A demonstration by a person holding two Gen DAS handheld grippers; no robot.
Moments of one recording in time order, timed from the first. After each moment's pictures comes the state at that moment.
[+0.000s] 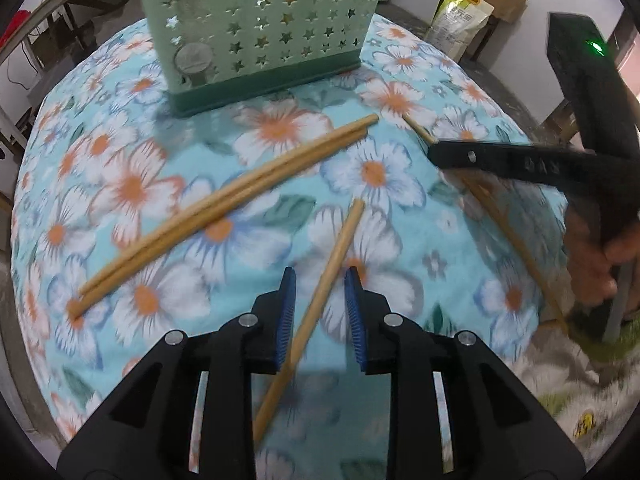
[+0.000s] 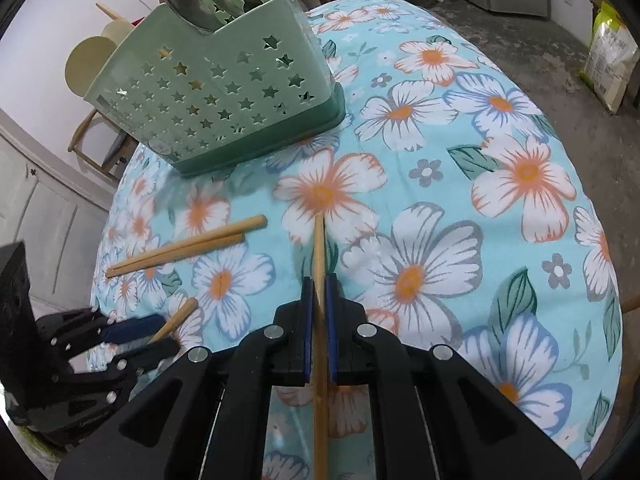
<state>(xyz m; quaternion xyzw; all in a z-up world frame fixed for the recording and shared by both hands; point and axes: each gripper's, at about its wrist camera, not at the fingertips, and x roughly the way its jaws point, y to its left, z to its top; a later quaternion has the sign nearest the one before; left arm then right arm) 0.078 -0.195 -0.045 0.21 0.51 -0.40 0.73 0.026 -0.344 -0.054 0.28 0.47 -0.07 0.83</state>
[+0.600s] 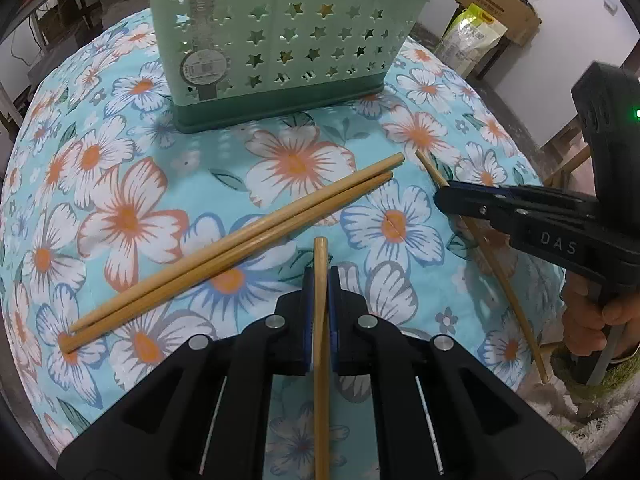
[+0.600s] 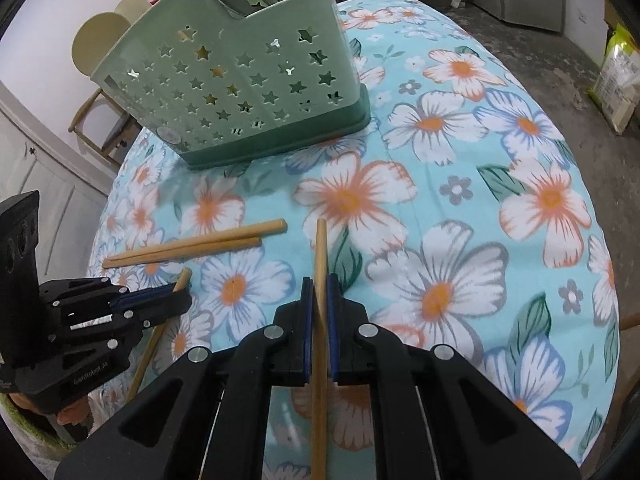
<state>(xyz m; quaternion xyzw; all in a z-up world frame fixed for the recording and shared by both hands) 0.107 -0.204 -0.050 0.17 0.53 -0.40 0.73 0.046 -0.327 -0.052 0.25 0.49 -0.06 0.84</state>
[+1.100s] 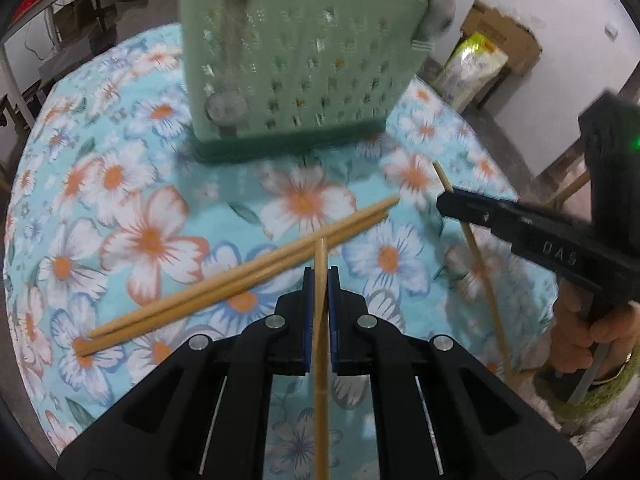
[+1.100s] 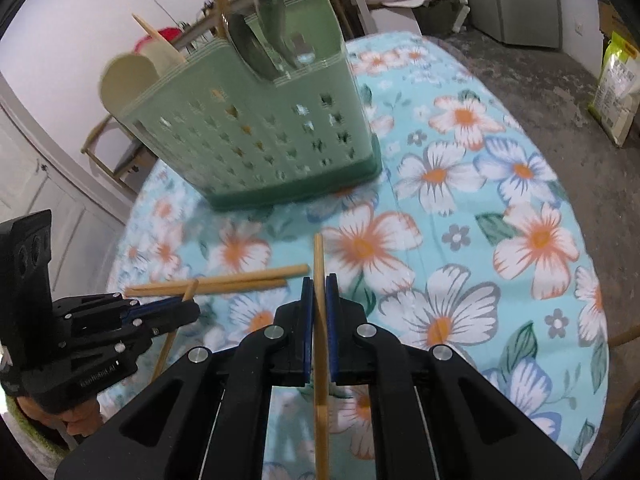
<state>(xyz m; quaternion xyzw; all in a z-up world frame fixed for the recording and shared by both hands) 0.115 -0.190 -0.020 0.12 0.51 -0.40 0.76 0.039 -0.331 -0.021 0.26 0.43 -0.06 0.86</state>
